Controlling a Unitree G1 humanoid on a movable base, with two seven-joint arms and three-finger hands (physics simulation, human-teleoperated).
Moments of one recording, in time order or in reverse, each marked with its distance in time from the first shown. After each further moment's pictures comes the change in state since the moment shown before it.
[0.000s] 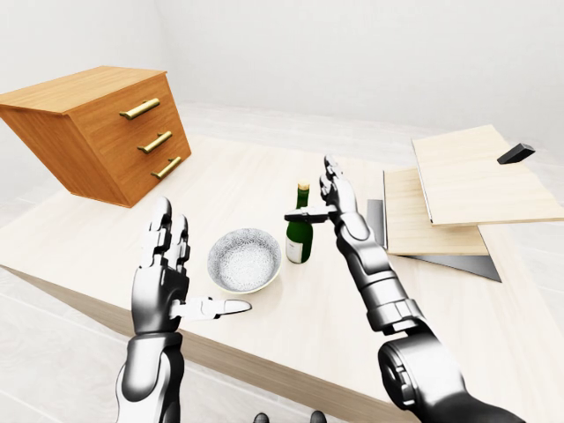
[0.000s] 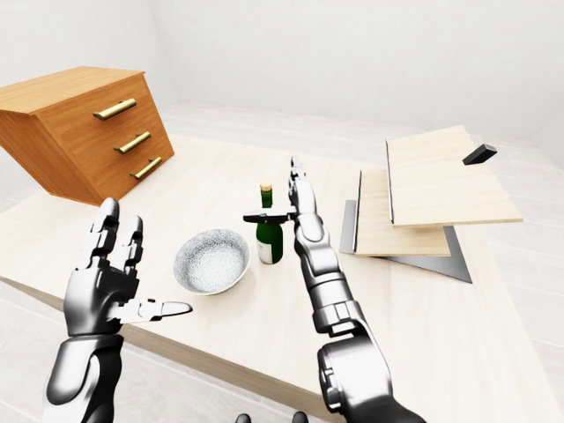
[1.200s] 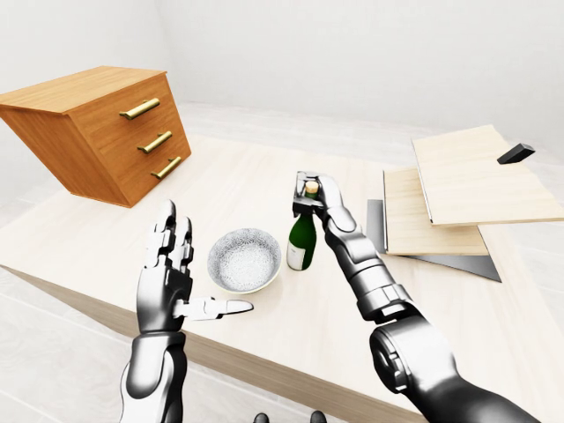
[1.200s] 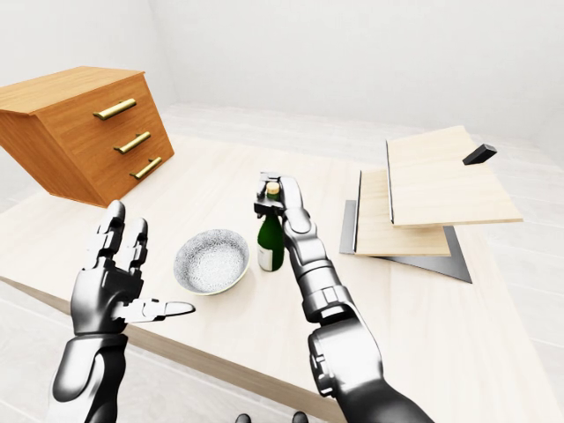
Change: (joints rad) left arm -0.003 0.000 -0.010 0.026 -0.006 0.000 0.002; right arm -0.124 0.032 0.005 0.190 -0.004 -0.024 0.024
